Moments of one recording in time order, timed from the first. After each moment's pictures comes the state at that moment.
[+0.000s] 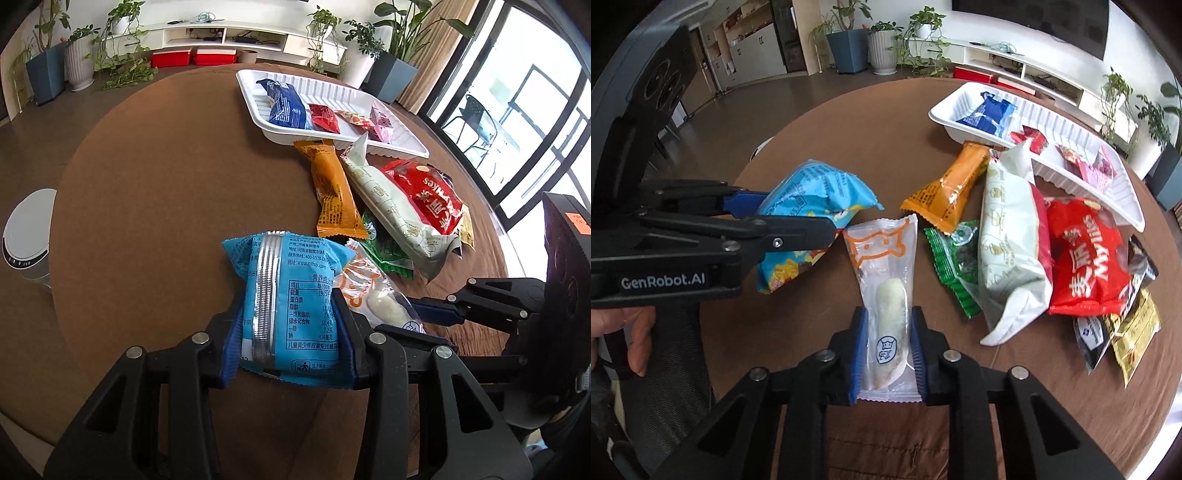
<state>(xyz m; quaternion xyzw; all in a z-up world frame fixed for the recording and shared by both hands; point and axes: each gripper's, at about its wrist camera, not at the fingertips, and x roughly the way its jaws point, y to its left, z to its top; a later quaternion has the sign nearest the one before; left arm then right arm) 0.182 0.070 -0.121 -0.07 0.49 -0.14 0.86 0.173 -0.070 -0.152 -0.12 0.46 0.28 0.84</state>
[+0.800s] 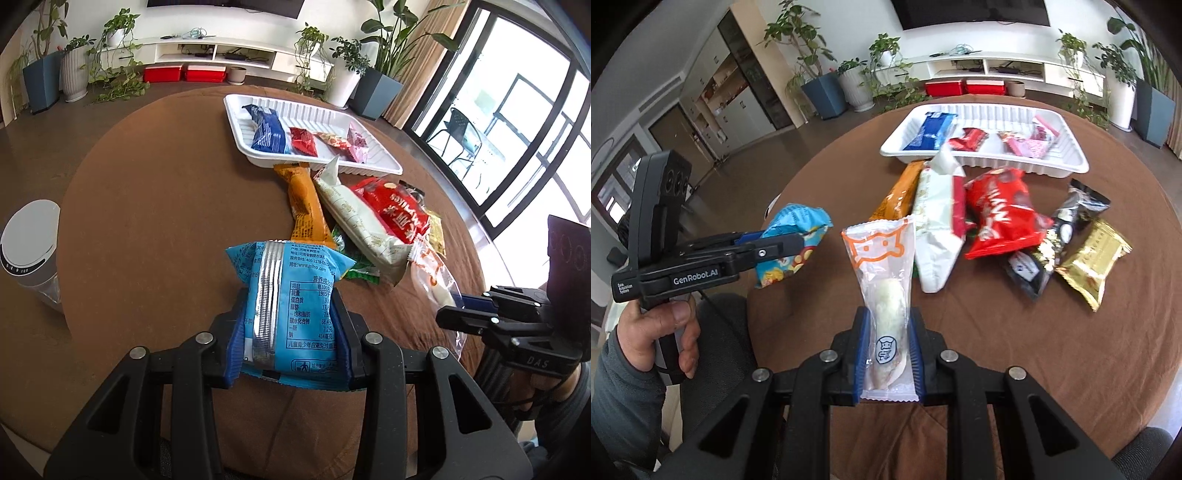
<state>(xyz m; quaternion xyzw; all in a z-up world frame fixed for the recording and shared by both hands) 0.156 0.069 -0.092 -0.09 0.45 -0.17 0.87 0.140 -0.152 -0.115 0.03 0.43 0.28 0.86</state>
